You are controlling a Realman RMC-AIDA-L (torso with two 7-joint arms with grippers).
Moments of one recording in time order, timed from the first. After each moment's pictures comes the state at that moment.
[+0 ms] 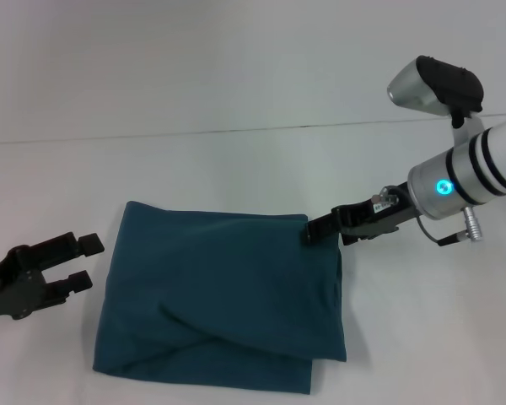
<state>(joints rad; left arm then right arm) -0.47 -2.06 0.35 0.68 2.17 1.63 -2.42 0.90 2.03 -0.91 -0.55 -2.47 -1.15 2.61</state>
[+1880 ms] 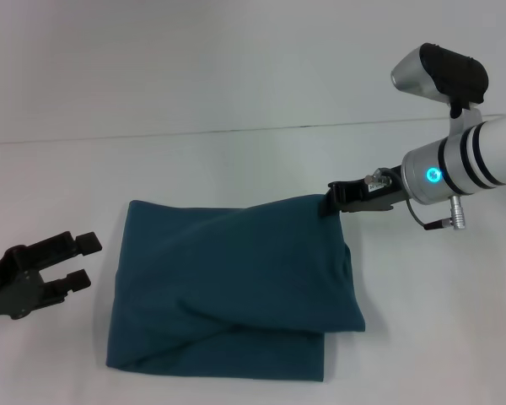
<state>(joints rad) -0.47 -2.06 0.35 0.67 2.15 1.63 -2.41 0.90 2.04 -0.90 -0.53 -2.44 -1.00 2.61</state>
